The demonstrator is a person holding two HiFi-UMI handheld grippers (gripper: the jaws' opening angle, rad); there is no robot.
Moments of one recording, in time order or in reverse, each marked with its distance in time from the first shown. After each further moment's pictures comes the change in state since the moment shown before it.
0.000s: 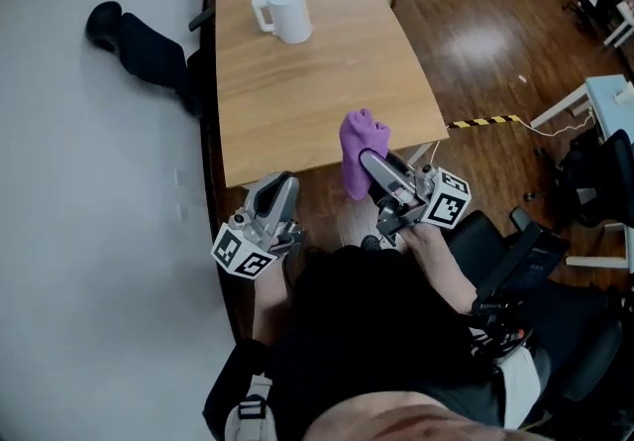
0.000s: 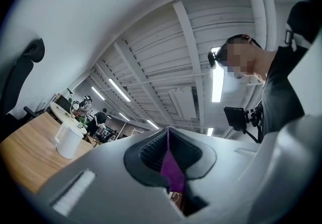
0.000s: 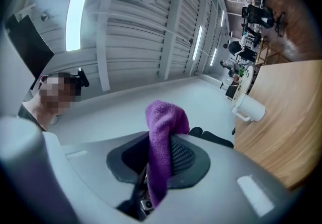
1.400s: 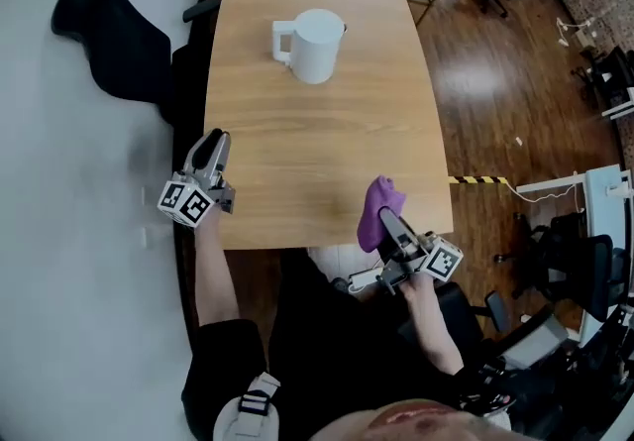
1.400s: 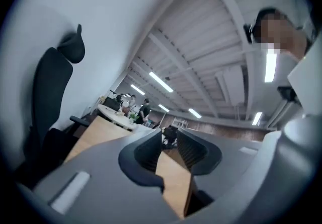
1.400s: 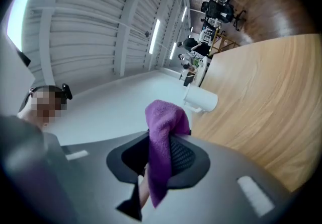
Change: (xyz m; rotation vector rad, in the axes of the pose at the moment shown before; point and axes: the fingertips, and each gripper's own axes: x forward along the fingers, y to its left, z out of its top) left arm 0.001 0.300 0.038 0.048 0.163 0.469; right arm -0.033 -0.140 0.045 0.077 0.079 -0.221
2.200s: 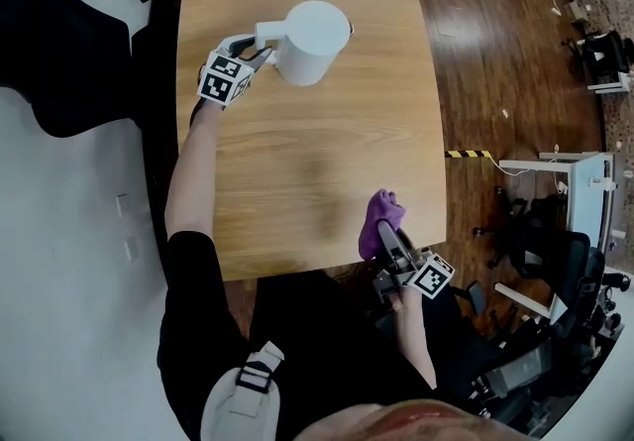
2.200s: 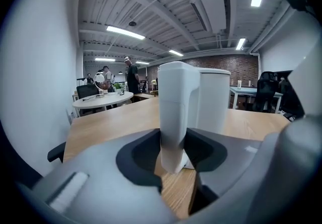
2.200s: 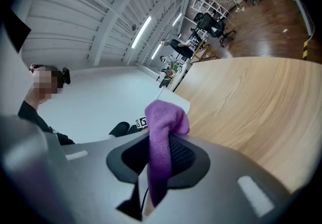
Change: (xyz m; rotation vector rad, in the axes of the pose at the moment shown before) left arm 0.329 0.358 -0.290 0.331 0.700 -0.150; right arm 0.148 -0.255 -0.027 0.001 0.036 -0.421
